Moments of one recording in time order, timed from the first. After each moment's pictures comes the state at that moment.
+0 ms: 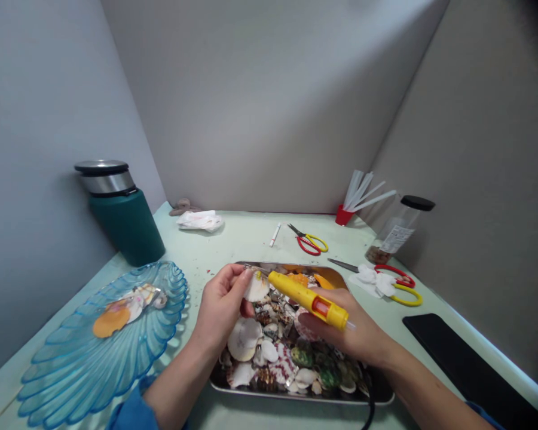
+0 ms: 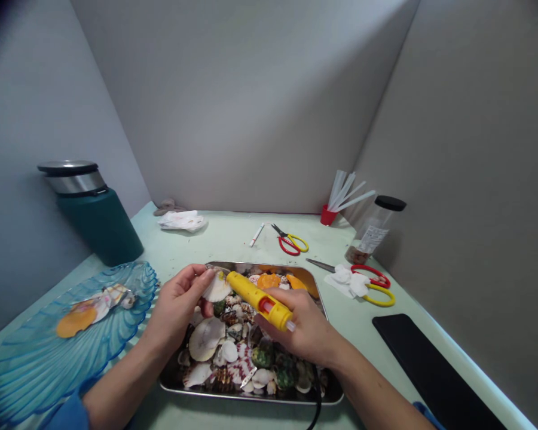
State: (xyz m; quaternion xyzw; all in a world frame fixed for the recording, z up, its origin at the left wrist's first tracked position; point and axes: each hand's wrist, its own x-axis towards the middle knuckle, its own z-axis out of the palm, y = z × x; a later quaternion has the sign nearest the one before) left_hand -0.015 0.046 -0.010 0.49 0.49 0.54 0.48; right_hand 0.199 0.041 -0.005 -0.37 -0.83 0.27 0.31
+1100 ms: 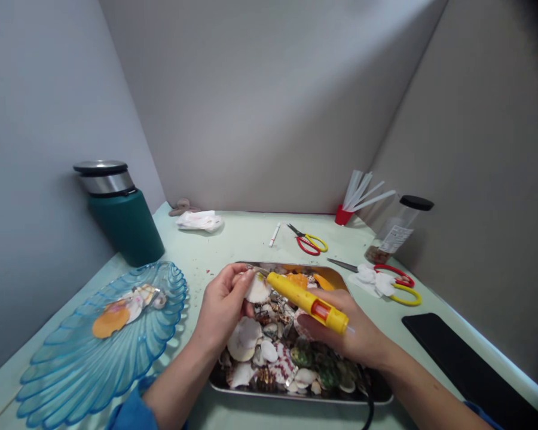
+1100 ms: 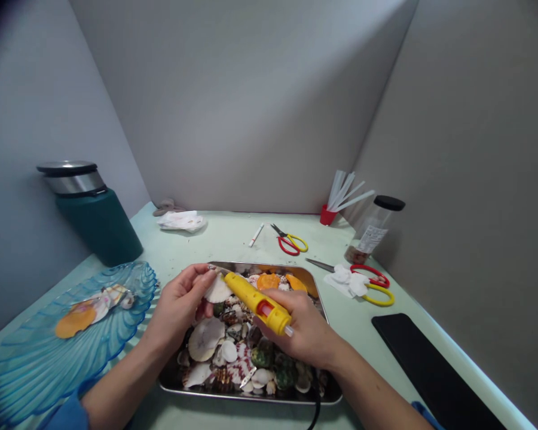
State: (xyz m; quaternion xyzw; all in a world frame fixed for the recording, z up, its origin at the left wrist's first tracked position) left_hand -0.014 0.046 -0.009 0.49 0.50 0.53 0.48; right_hand 0.195 0.039 -0.002 -0.37 -0.84 0.25 0.31
